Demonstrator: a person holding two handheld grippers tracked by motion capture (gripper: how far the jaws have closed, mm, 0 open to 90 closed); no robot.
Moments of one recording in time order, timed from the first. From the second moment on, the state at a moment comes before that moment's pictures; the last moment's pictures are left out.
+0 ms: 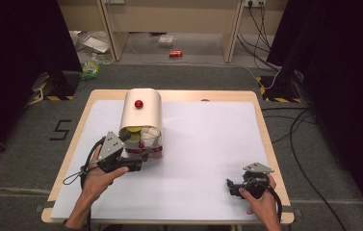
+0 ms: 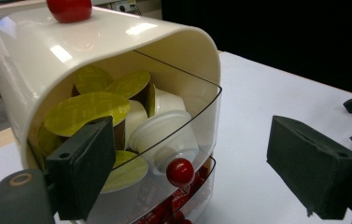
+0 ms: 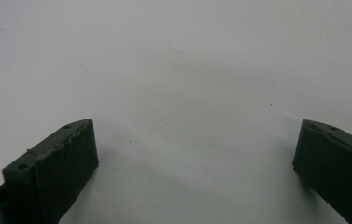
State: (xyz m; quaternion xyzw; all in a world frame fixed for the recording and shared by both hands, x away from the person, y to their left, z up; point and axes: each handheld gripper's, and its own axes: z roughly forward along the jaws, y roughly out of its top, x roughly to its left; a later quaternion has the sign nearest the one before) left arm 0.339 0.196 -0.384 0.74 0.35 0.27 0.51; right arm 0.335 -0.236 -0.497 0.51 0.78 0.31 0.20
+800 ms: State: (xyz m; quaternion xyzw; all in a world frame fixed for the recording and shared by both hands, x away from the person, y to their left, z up) left arm 0.336 0.196 -0.383 0.74 0.36 0.25 0.51; right arm 0.335 -0.236 -0.497 0.51 0.78 0.31 0.20
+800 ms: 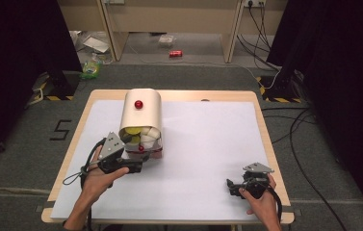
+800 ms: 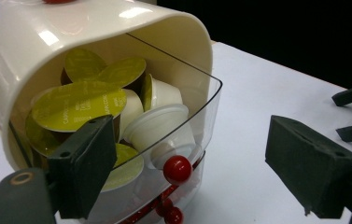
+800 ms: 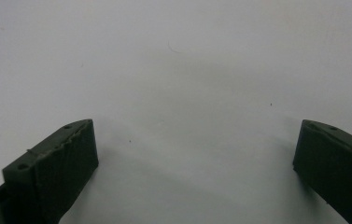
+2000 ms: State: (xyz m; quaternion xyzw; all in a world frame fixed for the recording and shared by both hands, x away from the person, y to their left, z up) left arm 0.292 0.198 -0.389 0.76 0.34 0.23 0.51; right arm 0.335 -0.236 -0.497 0.51 0.78 0.31 0.20
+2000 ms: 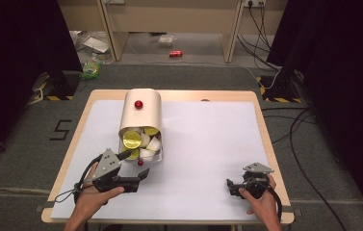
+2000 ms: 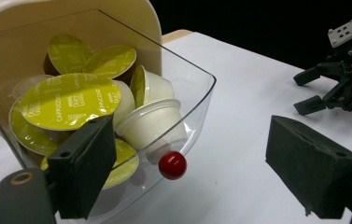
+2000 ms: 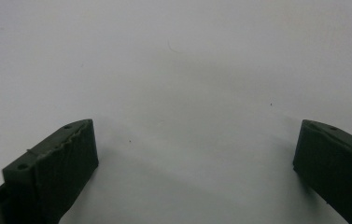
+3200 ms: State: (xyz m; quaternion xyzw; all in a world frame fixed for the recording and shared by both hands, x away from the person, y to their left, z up) left arm 0.272 0.196 -0.394 0.77 0.33 0.23 0.49; right arm 0.335 -0.236 -0.497 0.51 0.78 0.31 0.20
